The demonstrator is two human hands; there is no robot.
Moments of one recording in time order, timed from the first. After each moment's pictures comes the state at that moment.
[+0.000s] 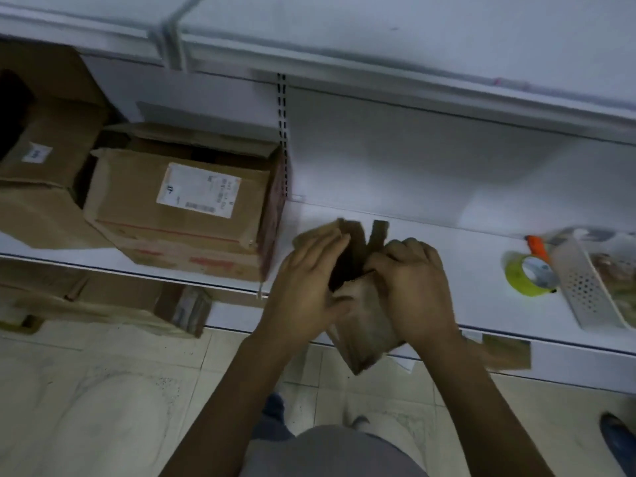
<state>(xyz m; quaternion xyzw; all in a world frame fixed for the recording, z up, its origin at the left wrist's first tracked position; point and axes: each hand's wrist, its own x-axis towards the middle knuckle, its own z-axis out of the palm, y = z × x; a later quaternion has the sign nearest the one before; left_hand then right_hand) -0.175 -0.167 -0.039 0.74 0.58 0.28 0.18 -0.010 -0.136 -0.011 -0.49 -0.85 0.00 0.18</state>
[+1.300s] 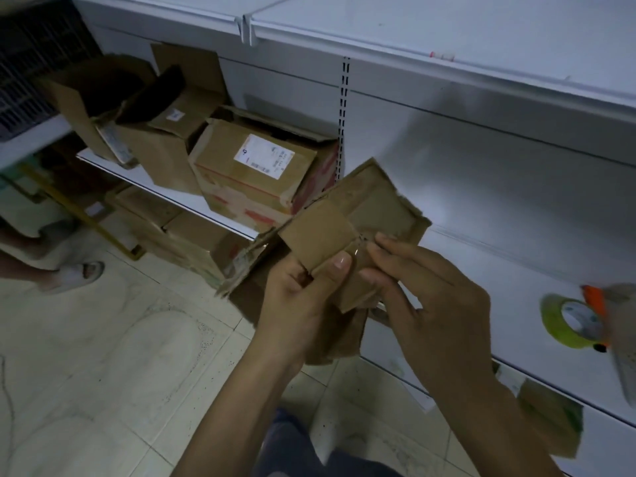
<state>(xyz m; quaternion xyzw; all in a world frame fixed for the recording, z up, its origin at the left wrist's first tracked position) -0.054 -0.295 0.037 0.32 0.50 0.70 0.40 0.072 -0.229 0.047 -0.30 -0.86 0.11 0.41</state>
